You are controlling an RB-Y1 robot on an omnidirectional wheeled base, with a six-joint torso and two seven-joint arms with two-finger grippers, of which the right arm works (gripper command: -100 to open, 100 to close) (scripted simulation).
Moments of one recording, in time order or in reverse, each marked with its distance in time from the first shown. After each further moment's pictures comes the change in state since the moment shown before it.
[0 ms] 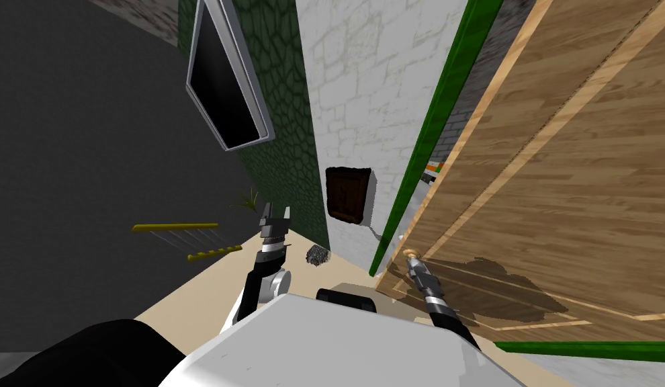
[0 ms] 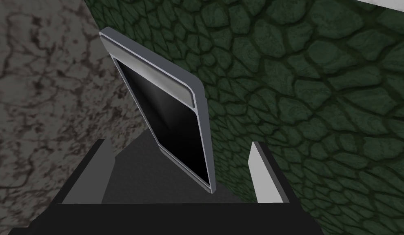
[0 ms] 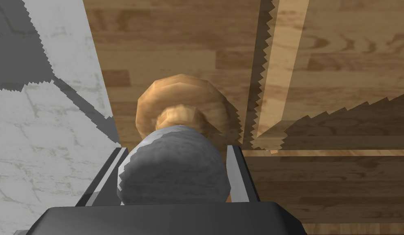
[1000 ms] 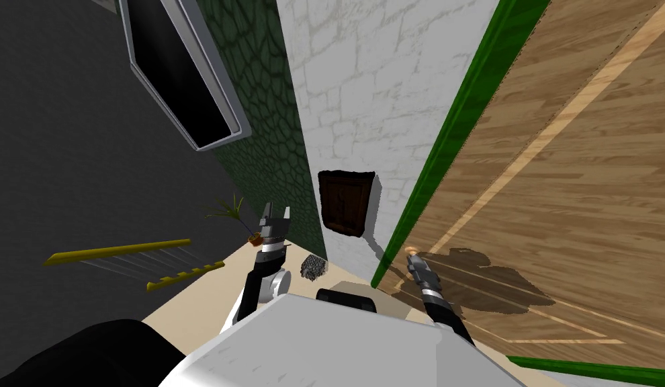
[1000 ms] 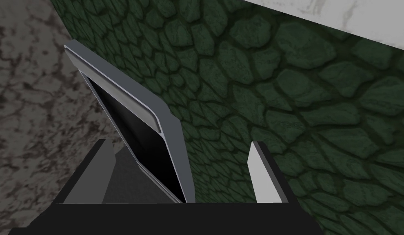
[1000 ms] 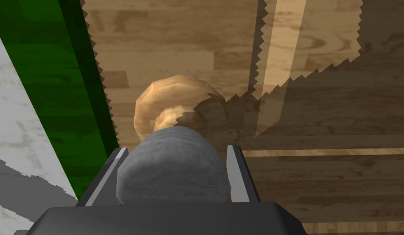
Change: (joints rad) arm -0.036 0.054 -0.085 0.026 -0.031 0.039 0.064
